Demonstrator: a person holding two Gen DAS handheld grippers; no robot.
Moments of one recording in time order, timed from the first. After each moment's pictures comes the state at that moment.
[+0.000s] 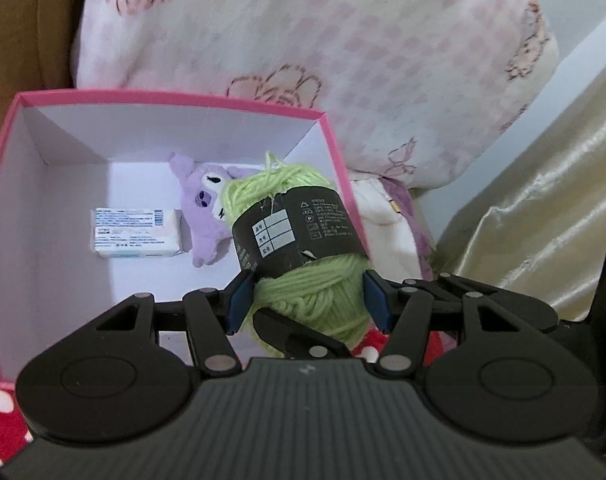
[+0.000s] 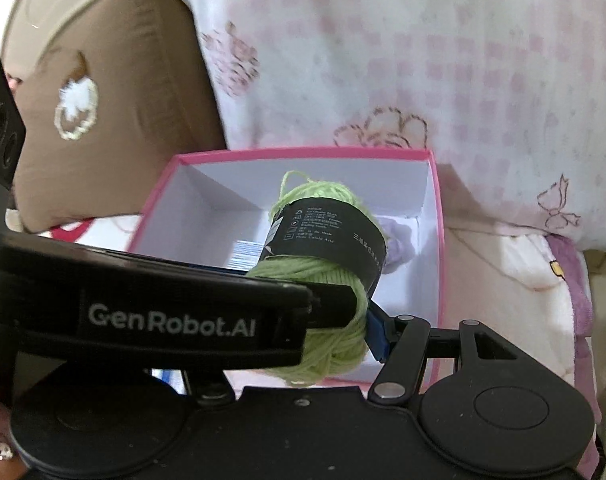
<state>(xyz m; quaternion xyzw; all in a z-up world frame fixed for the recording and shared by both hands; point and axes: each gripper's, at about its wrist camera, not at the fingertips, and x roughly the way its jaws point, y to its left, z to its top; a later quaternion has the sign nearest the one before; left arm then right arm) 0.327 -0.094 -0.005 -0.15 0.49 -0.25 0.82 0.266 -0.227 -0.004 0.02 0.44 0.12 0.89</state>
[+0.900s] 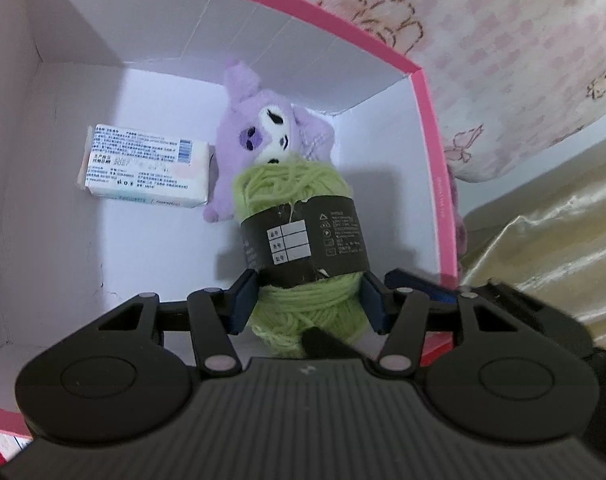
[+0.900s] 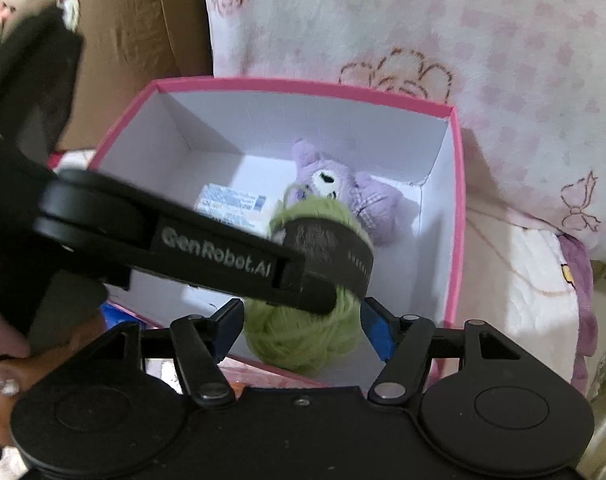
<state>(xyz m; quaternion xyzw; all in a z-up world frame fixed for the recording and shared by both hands) 0.358 -0.083 -0.088 -0.22 0.55 -0.23 0.77 0.286 -0.225 -0.034 -0.04 0.48 0.15 0.86</state>
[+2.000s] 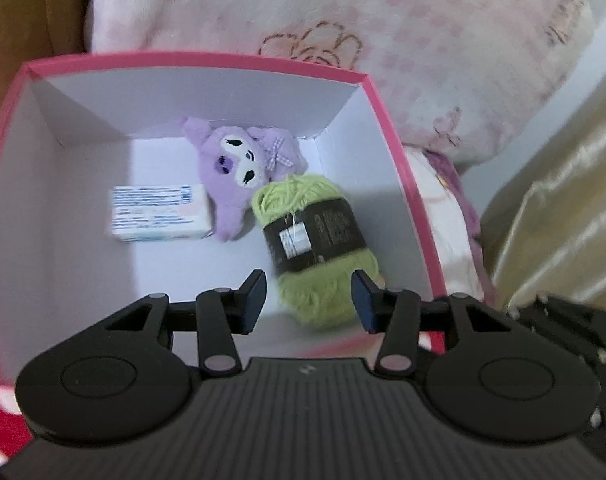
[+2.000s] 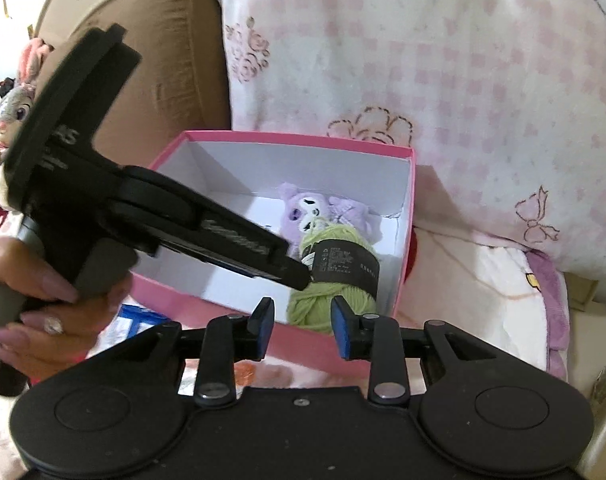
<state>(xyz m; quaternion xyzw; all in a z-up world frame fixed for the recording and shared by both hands) 0.324 -0.099 -0.025 -0.10 0.50 -0.22 0.83 0.219 -0.258 0.002 -0.03 0.41 0.17 0.90</state>
